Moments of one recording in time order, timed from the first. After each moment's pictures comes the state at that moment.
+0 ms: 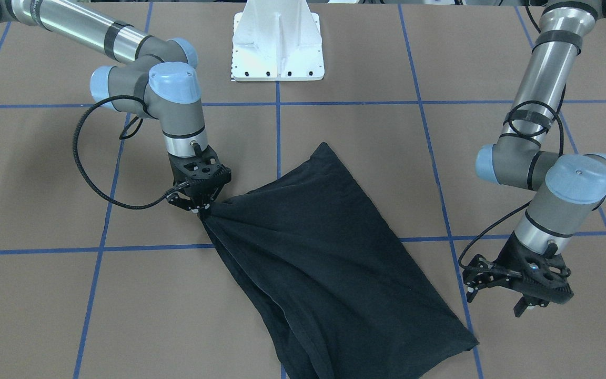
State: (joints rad) left arm -1.00 -2.16 -1.04 -2.52 -1.90 -0.61; right arm 0.55 -1.06 1.63 -1.29 1.54 0.66
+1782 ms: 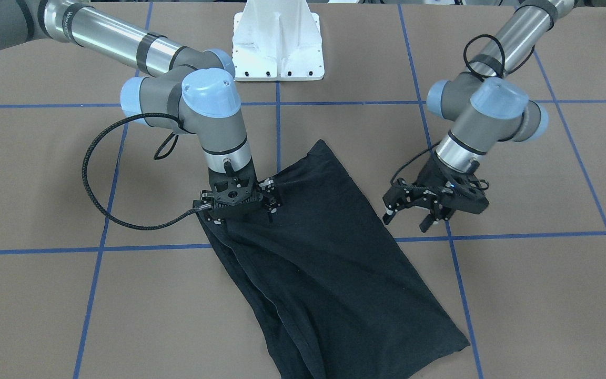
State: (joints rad) left arm -0.72 -1.96 -1.56 -2.40 -1.82 -1.25; right arm 0.65 -0.79 1.42 -1.29 1.74 0.98
